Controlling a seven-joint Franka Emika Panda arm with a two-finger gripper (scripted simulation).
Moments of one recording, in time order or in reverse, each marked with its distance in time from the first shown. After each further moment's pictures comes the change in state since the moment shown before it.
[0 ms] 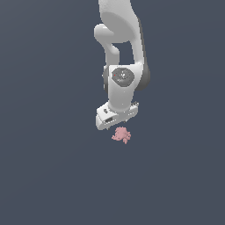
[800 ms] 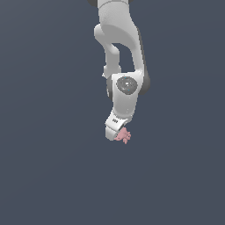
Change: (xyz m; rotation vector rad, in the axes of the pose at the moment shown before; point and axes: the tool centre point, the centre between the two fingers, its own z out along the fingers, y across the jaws) arm 0.015 -0.018 0.033 -0.002 0.033 -0.473
